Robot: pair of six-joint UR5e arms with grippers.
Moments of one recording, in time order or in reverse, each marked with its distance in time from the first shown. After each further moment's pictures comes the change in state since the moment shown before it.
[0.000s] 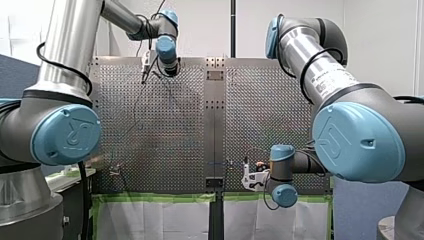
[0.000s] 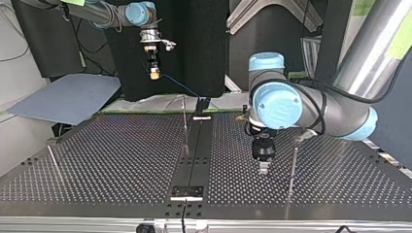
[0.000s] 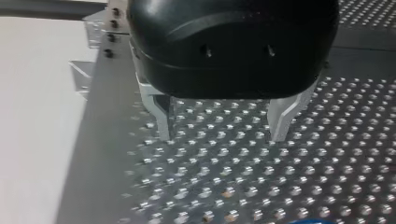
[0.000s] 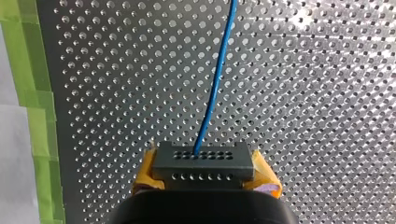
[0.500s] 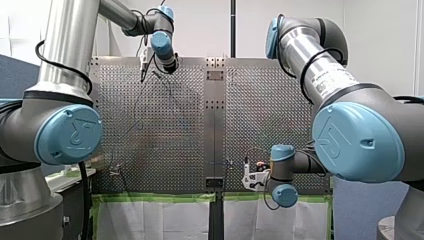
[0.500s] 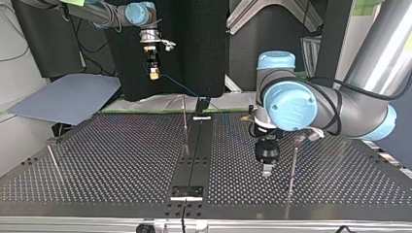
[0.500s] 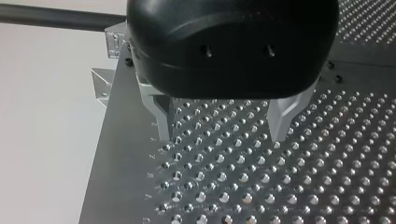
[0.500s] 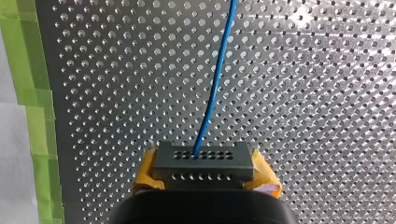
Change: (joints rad) left arm 0.032 0.040 0.002 -0.026 0.074 -0.045; right arm -0.003 0.000 0.000 -0.002 0.000 0.000
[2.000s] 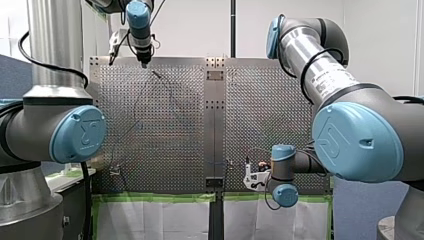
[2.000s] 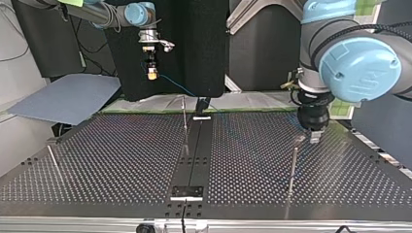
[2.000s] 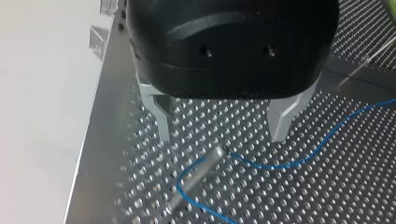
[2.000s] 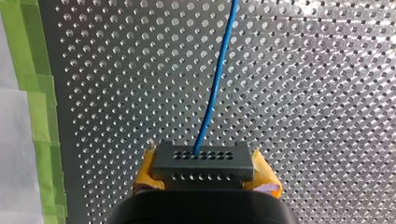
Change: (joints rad) left arm 0.109 0.232 -0.106 -0.351 -0.026 -0.060; right arm -0.008 0.000 0.000 0.009 0.023 -0.005
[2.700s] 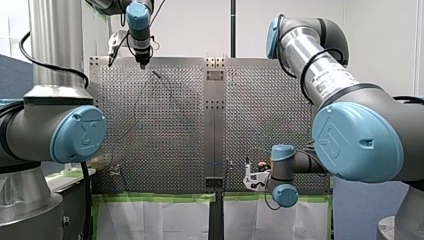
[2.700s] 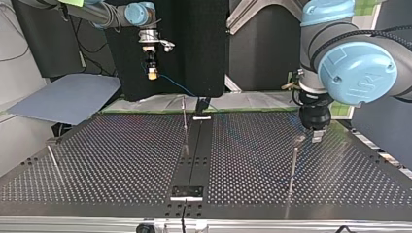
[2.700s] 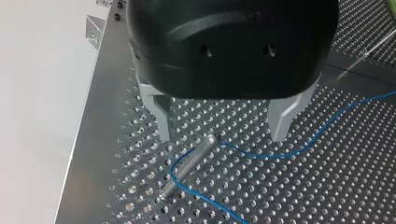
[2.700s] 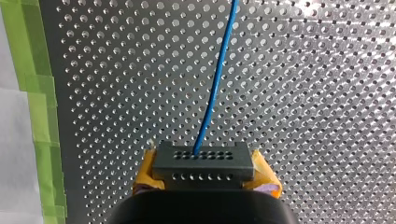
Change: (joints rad) left arm 0.006 -0.008 -0.007 -0.004 -0.031 -0.024; right arm 0.003 0.000 0.000 0.000 0.001 -0.003
